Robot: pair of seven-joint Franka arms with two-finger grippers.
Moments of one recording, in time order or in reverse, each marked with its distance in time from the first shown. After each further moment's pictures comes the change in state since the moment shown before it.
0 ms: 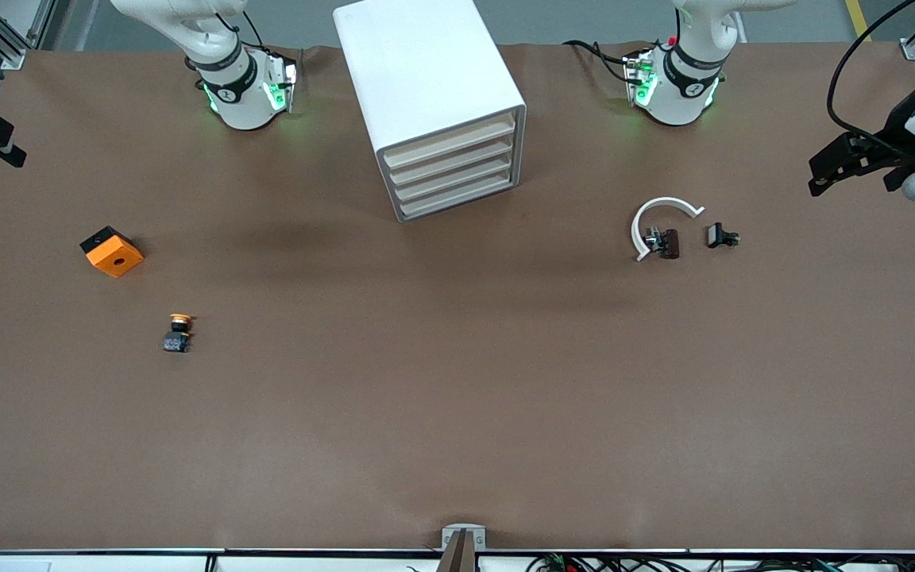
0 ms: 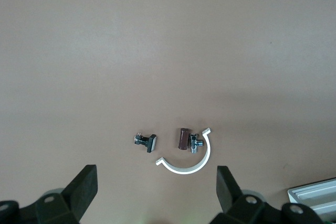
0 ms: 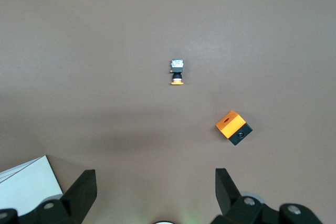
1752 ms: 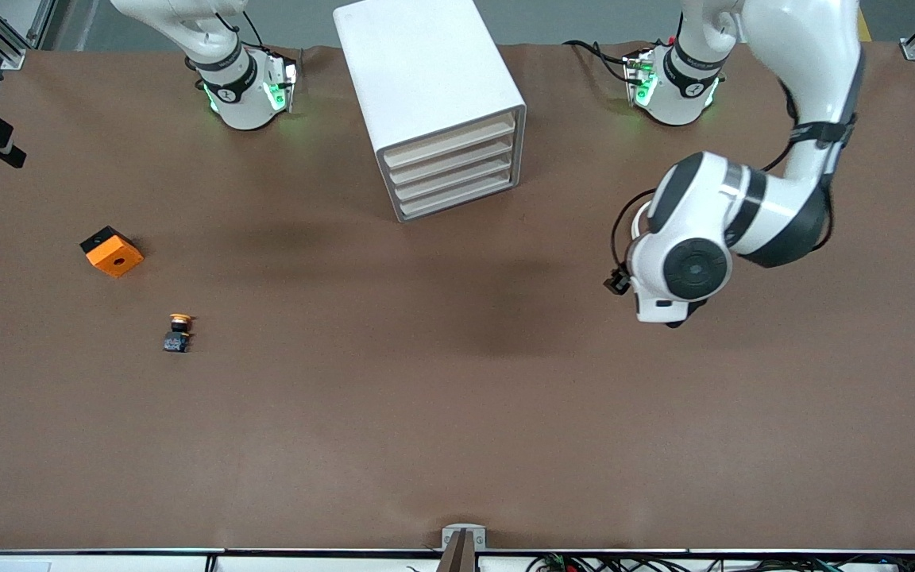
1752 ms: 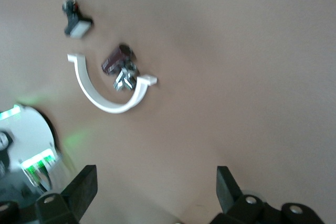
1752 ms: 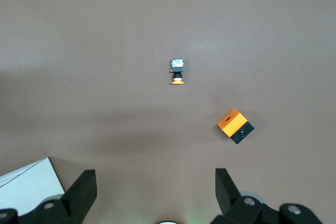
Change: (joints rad) left arm -0.313 0.546 -0.063 0.030 -0.024 0.037 -1.246; right arm 0.000 -0.002 -0.003 -0.005 0.007 0.002 0.019
